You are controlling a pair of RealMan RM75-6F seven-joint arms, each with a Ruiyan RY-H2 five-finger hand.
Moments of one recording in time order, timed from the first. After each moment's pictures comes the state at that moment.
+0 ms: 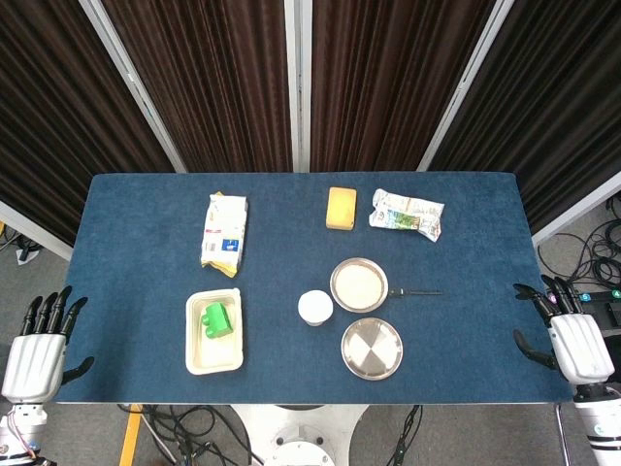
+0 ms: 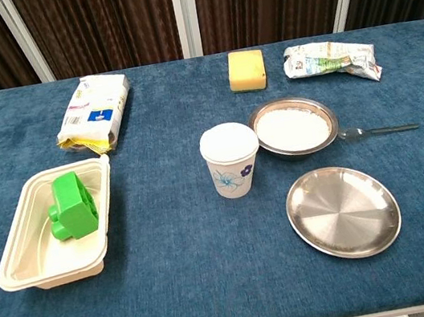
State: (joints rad) left arm -0.01 -1.24 -0.01 -1.63 1.54 1.57 0.28; right arm 0.15 -1.08 0.00 -1.55 -1.57 1.49 0.23
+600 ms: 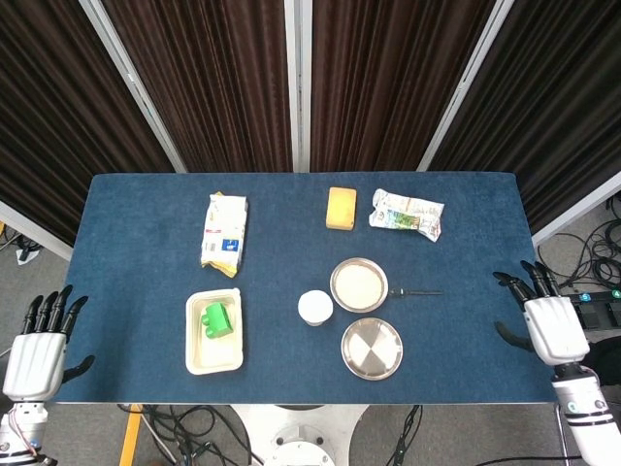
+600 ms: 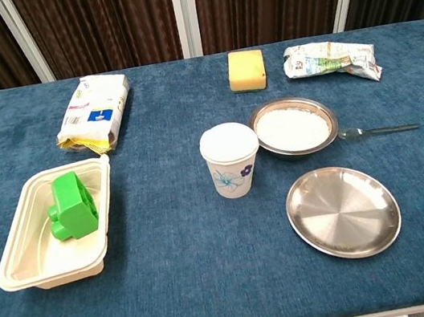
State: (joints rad) left arm -0.01 -1.25 -0.02 -1.61 1.53 1.56 0.26; right arm 0.23 -1.12 0.06 -1.57 -1.53 1.38 0.02
